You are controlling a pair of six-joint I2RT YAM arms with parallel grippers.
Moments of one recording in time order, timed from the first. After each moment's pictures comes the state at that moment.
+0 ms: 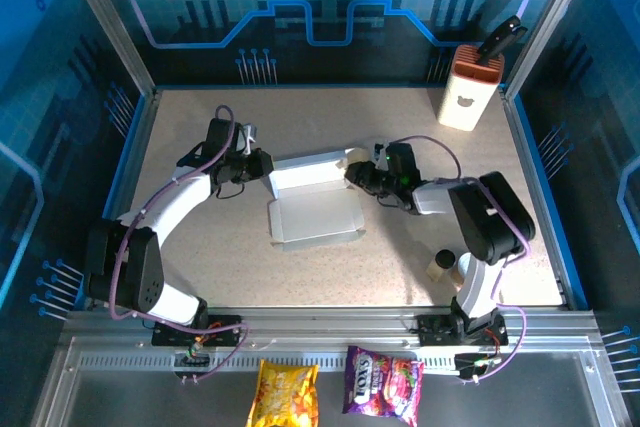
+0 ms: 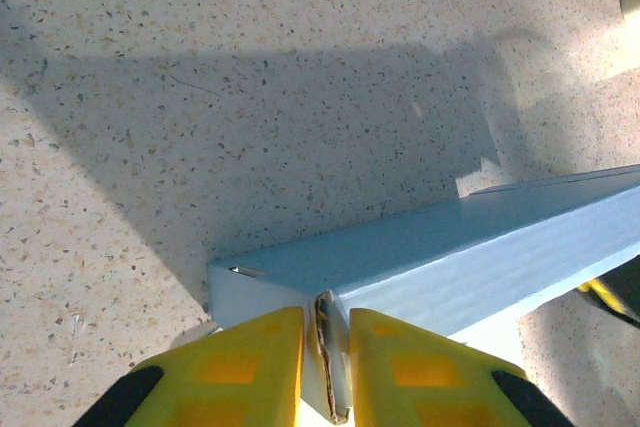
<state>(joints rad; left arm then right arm) -0.19 1.48 1.02 -0.39 0.30 -0.47 0.36 1.80 0.82 0.38 -0.45 0.84</state>
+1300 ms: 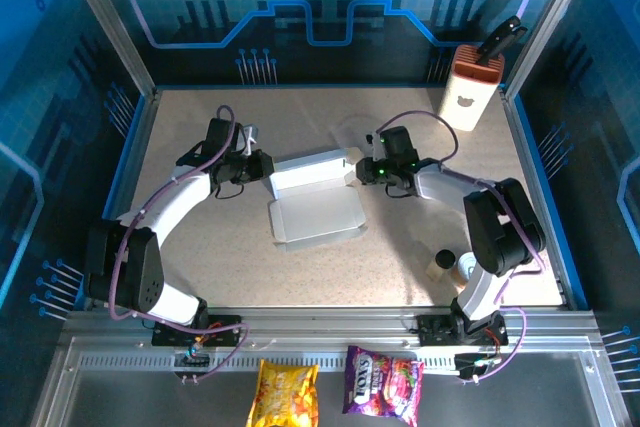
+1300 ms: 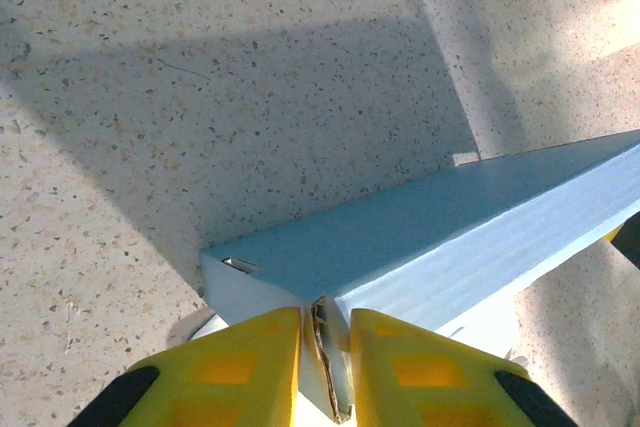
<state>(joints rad) -0.19 1.48 1.03 -0.43 0.34 -0.45 0.40 1.73 1.03 -0.12 -0.20 0.33</state>
